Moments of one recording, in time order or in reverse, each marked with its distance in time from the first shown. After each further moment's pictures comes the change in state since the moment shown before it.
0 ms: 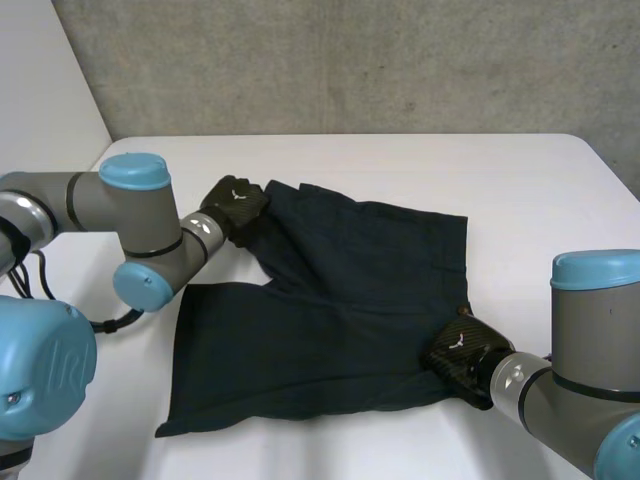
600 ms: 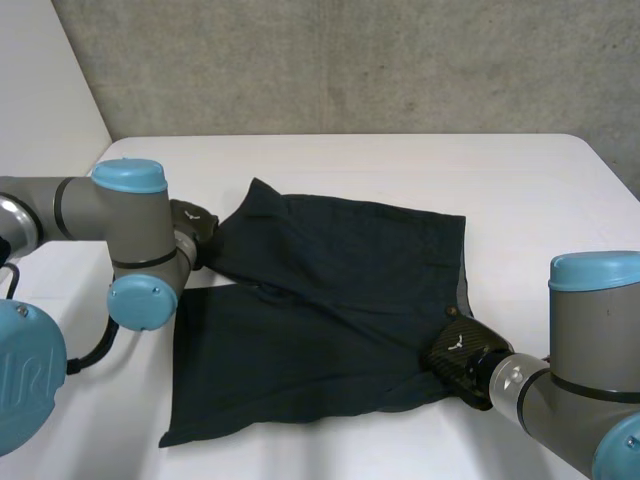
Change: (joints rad) left arm -0.017 0.147 -0.229 -0.044 -0.405 0.038; right arm 0.002 0.007 0.001 -0.001 0.002 0.002; left_hand 0.086 0.168 0.175 0.181 0.128; right_hand 0.011 0.004 0.000 0.000 0.000
